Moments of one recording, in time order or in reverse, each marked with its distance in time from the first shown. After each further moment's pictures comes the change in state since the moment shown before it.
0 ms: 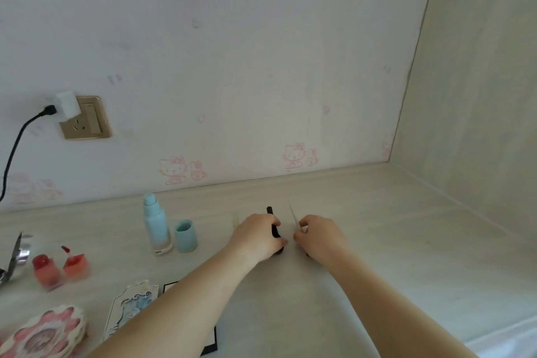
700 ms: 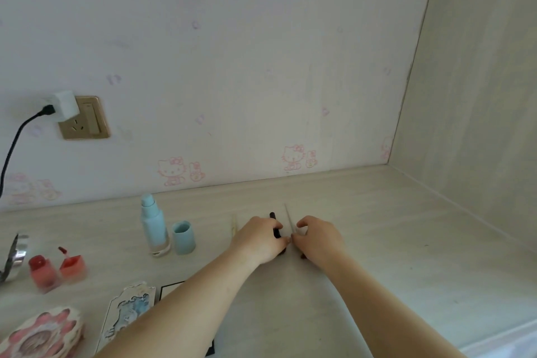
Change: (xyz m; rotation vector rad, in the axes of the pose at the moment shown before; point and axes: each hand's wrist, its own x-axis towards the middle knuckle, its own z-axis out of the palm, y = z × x) left_hand 0.004 0.003 0.006 -0.021 -0.005 -0.010; right_hand 0.002 0.005 0.005 0.056 0.036 -0.018
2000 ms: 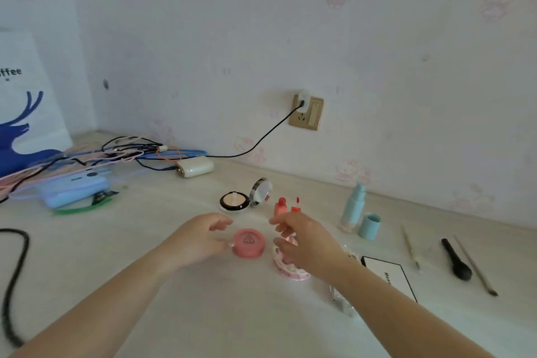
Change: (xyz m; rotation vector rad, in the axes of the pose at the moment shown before) left_hand -0.286 -0.307 -0.160 -0.323 0.287 -0.340; right_hand -0.167 -0.268 0.135 -0.012 -0.313 -0.863
